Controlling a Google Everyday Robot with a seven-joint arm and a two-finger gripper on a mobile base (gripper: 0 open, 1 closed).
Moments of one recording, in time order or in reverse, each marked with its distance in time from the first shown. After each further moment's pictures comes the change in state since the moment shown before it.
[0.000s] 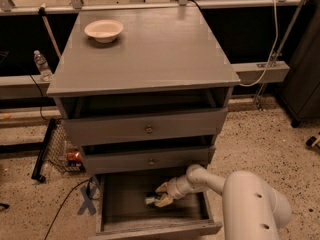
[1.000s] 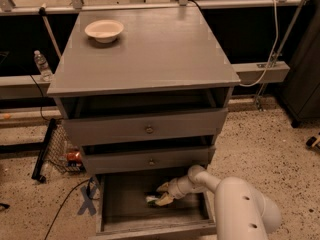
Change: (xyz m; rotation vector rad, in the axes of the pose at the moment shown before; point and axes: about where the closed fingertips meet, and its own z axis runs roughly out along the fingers) arm 0.023 -0.008 0.019 -0.024 -0.030 0.058
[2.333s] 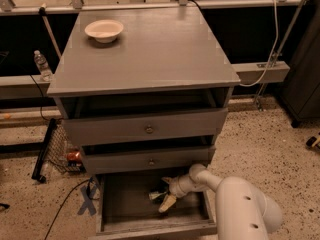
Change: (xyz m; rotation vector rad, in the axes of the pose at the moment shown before) arm 0.000 -0.008 -0.010 0.018 0.003 -0.002
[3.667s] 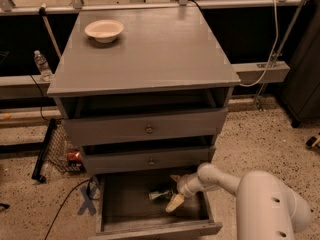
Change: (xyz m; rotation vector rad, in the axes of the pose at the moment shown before) arm -0.009 0.013 -0.063 0.068 0.050 0.027
